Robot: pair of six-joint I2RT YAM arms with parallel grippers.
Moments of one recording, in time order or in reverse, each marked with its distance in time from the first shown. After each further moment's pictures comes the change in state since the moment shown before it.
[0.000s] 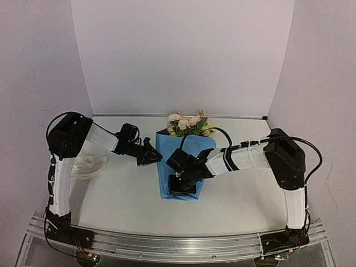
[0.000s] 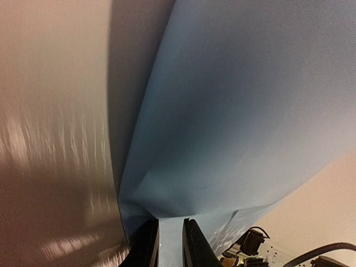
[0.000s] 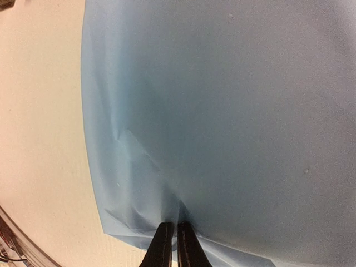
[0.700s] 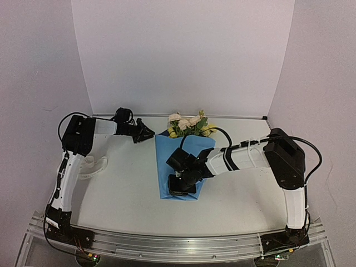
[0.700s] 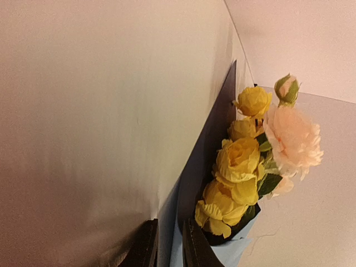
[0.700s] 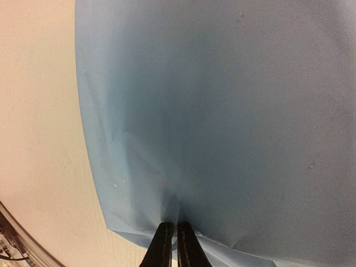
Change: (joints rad) left arm 0.183 0.370 0.664 -0.192 0.032 0.007; right arm -0.005 0.002 0.000 0.008 -0.019 -0.005
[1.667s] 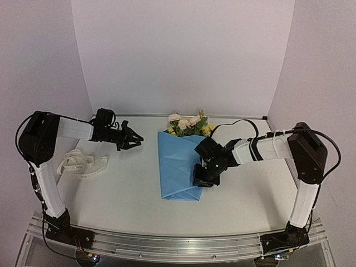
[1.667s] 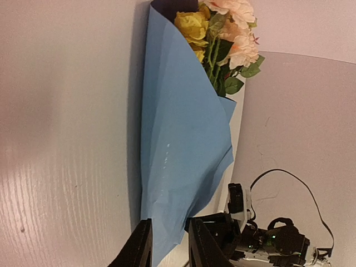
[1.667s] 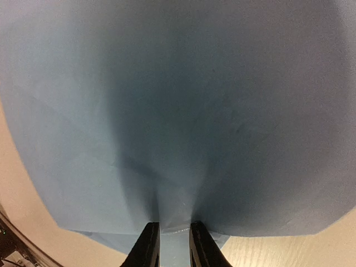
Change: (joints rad) left arm -0.015 -0.696 -0.787 0.053 -0.036 0.056; right arm -0.203 -0.198 -0.228 -0.001 -0.031 -0.013
